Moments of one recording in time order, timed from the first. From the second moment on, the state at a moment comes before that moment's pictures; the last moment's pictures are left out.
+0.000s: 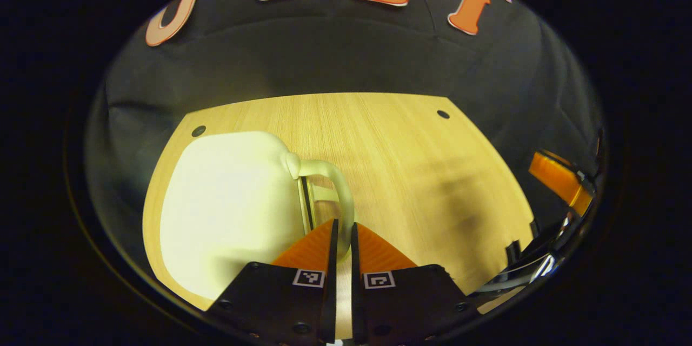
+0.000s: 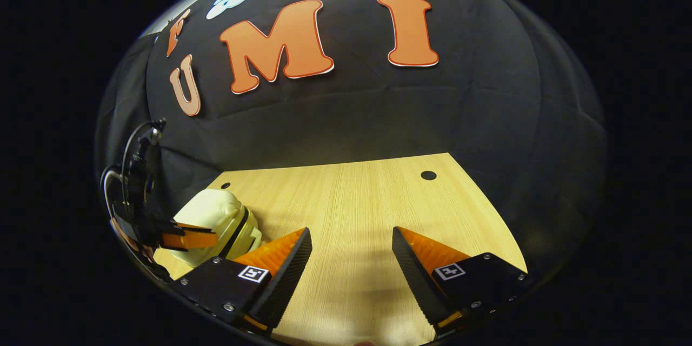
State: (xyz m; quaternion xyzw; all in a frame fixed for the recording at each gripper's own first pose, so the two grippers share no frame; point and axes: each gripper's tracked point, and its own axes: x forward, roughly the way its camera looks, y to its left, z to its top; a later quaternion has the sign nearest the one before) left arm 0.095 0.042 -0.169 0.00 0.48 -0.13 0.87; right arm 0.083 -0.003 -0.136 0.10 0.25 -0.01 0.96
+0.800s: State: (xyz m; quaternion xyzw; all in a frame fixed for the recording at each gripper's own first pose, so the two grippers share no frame) left arm 0.118 -0.008 -0.040 -0.04 0.22 -0.08 0.97; right arm 0.085 -0.007 -0.063 0.06 0.12 0.02 0.99
